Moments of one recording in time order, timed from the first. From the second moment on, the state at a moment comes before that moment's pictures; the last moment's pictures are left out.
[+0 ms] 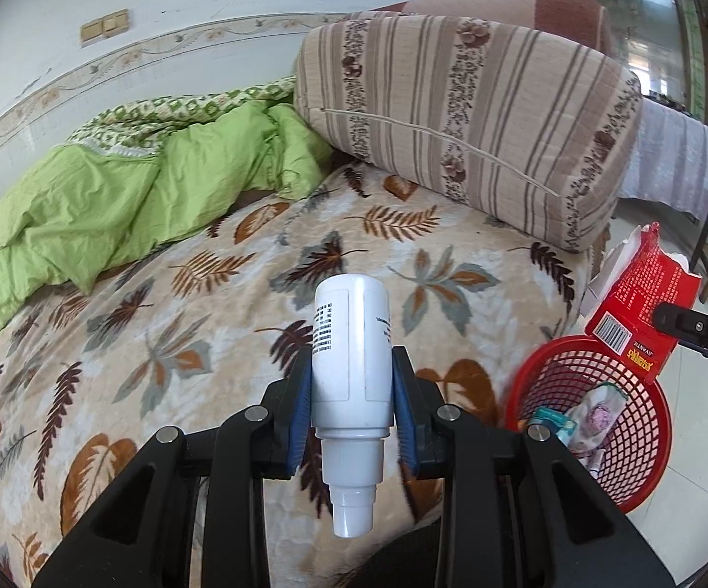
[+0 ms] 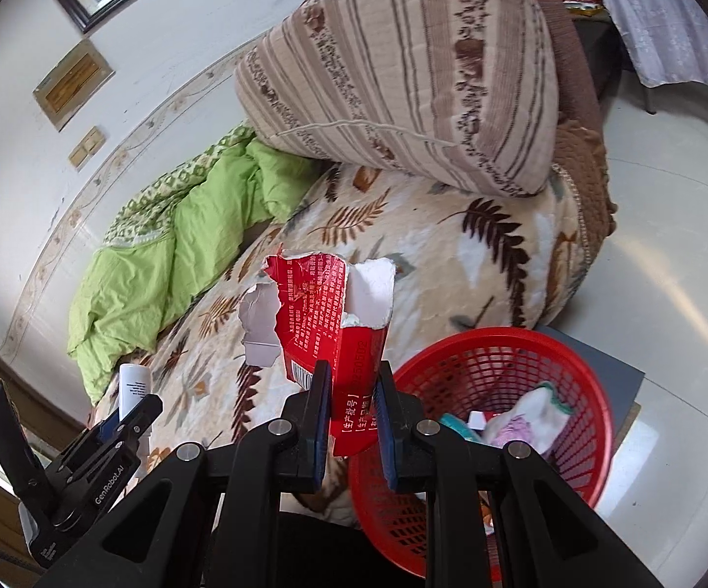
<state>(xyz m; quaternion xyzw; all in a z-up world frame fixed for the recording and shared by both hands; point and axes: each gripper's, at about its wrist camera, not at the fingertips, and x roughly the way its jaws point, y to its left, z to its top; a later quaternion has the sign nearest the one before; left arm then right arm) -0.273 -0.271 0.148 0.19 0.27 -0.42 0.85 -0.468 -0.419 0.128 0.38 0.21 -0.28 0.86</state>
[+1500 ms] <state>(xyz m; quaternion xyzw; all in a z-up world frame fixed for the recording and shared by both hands) -0.312 -0.293 0.156 0.17 0.30 -0.56 0.76 -0.507 -0.426 0.132 0.32 0.26 -0.43 0.81</state>
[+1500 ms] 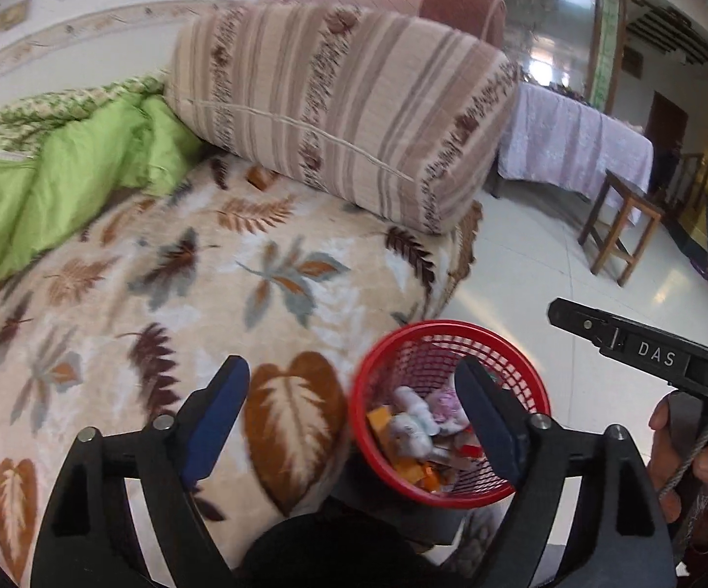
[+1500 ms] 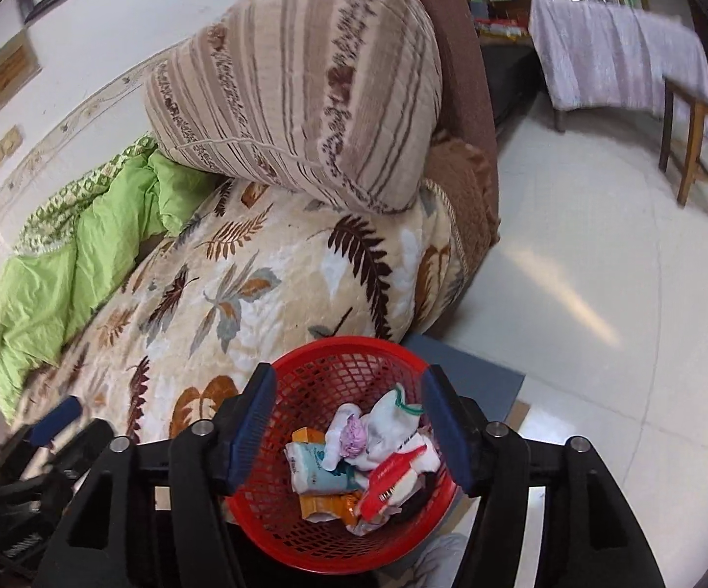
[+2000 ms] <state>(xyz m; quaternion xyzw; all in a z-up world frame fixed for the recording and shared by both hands) -0.299 -0.161 0.166 0.16 0.24 -0.42 0.86 -0.461 -0.292 0.161 0.14 0.29 -0.50 0.81</state>
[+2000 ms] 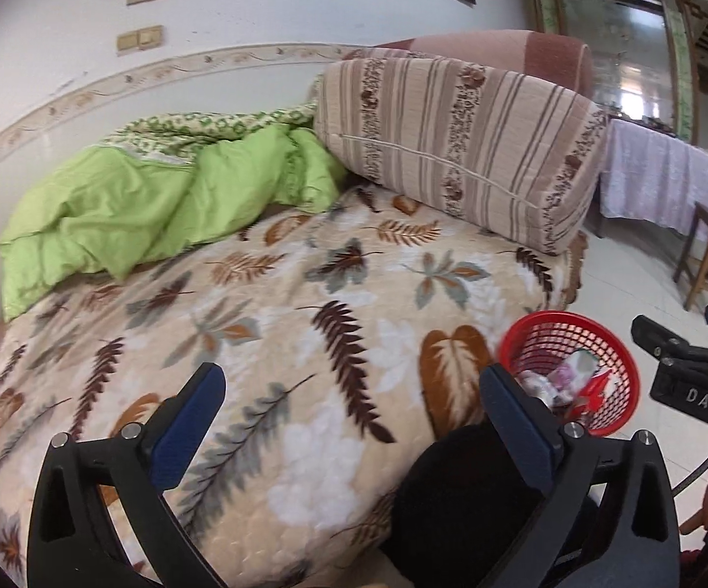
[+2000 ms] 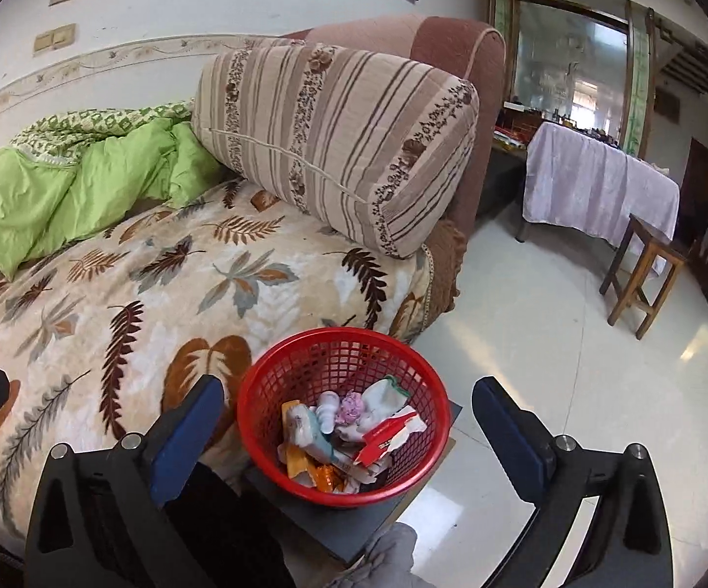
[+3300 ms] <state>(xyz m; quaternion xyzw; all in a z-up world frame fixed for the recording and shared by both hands) -0.305 -0.142 0.158 0.17 0.24 -0.40 0.87 -0.451 -0.272 0.158 0.12 0.31 -0.49 0.81</state>
